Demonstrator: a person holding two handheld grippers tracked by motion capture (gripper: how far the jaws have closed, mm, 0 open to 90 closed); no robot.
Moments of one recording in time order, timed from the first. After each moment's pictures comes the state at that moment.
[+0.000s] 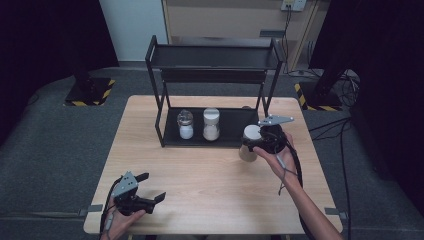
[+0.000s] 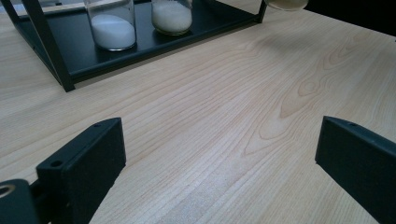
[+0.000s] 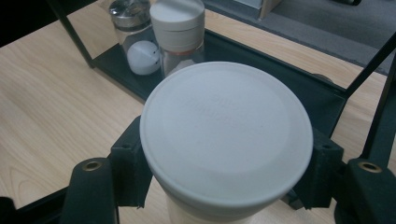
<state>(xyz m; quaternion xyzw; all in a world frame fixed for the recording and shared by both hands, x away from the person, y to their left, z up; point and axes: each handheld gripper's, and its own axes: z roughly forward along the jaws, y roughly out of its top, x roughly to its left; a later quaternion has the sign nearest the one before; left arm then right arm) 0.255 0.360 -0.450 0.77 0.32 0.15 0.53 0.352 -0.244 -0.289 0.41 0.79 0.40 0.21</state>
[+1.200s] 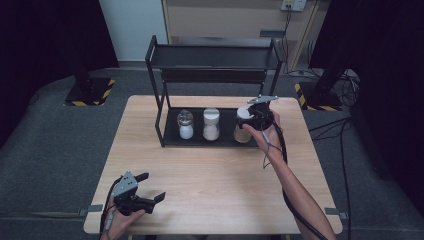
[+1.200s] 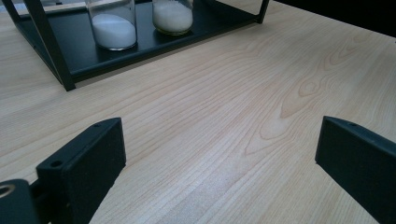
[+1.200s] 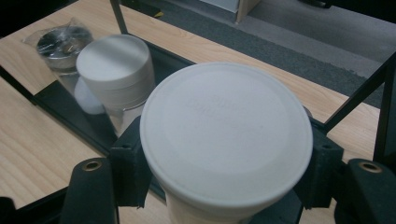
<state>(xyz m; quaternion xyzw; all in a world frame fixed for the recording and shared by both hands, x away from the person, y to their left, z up) 0.254 0.360 -0.450 0.76 0.33 0.15 0.54 0.421 -0.210 -0.289 0.43 0.78 0.38 0.24</state>
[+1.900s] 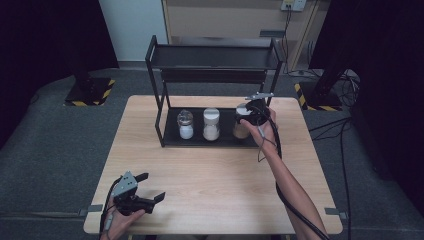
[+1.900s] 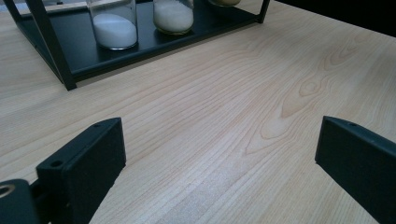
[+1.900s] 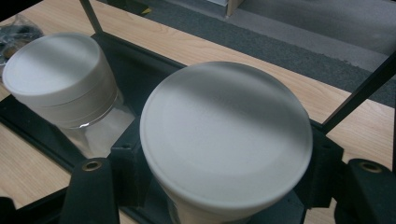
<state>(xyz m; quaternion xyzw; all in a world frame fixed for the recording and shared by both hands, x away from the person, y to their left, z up) 0.254 0.360 -0.450 0.76 0.33 0.15 0.53 0.451 -0.205 -0.308 0.45 0.77 0.37 0.25</state>
